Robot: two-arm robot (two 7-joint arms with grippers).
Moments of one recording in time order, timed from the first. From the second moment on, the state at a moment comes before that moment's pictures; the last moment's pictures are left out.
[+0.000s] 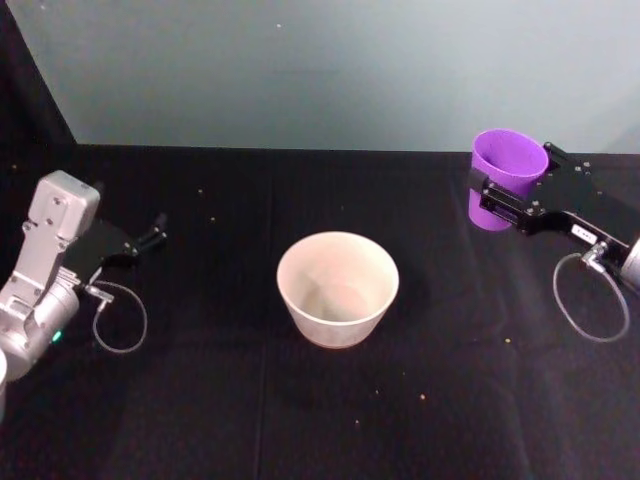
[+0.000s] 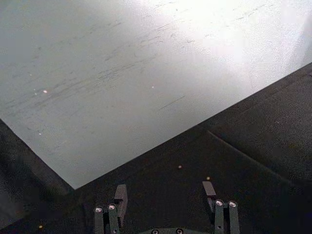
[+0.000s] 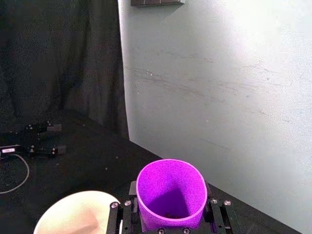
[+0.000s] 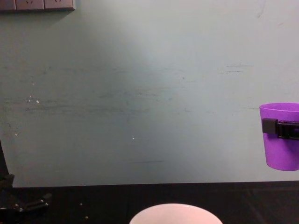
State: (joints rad) left arm -0.20 0.60 0.45 -1.41 -0.25 -0.12 0.03; right arm 0.13 0.64 -0.20 -1.74 0.50 0.10 0.45
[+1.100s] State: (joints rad) left arm -0.20 0.60 0.45 -1.41 -0.25 -0.12 0.03; right arm 0.13 0.64 -0.20 -1.74 0.50 0.10 0.45
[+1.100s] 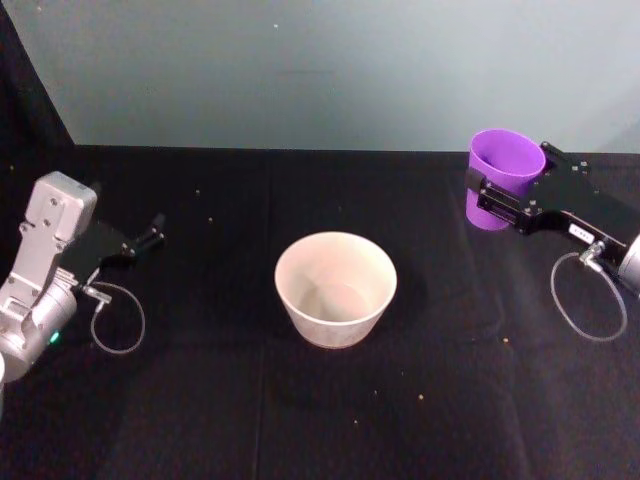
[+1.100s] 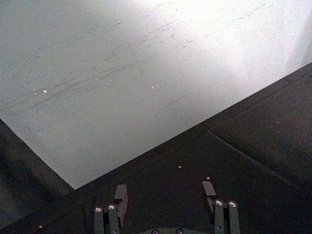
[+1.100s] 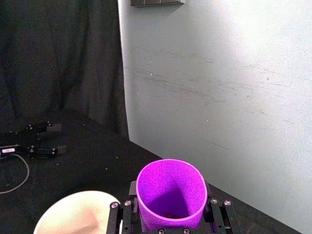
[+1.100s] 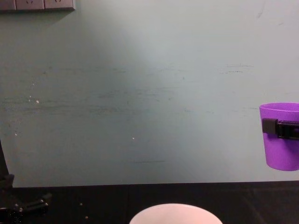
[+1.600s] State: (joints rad) left arm -0.20 0.60 0.45 -1.41 -0.25 -0.12 0.03; right arm 0.13 0.64 -0.20 -1.74 0.50 0.10 0.45
